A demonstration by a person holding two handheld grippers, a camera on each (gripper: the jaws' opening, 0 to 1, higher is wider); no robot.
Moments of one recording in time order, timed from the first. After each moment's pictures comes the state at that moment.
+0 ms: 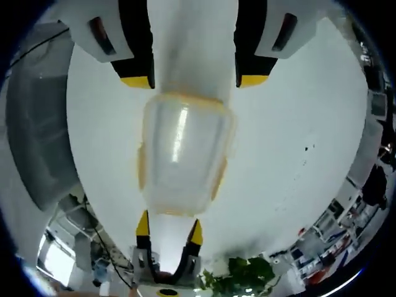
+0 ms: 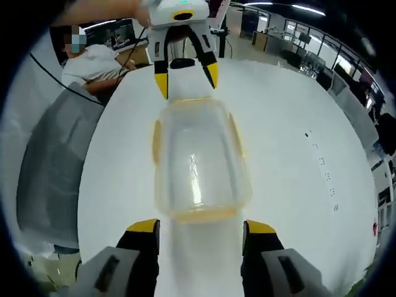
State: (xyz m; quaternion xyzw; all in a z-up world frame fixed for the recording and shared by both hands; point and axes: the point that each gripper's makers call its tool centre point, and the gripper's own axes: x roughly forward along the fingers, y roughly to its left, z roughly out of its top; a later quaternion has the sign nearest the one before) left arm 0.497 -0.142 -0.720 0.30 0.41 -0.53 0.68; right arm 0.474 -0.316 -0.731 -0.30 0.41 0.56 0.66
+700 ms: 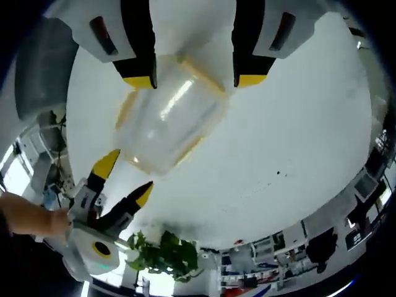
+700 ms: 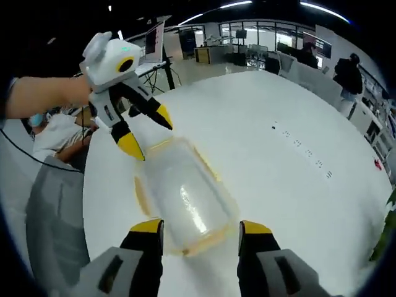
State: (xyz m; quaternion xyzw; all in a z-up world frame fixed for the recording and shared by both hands) left arm 0.505 -0.161 -0.718 0.14 0.42 -0.41 0.80; right arm 0.497 -0.294 -0.714 -0.15 0.42 0.45 0.78
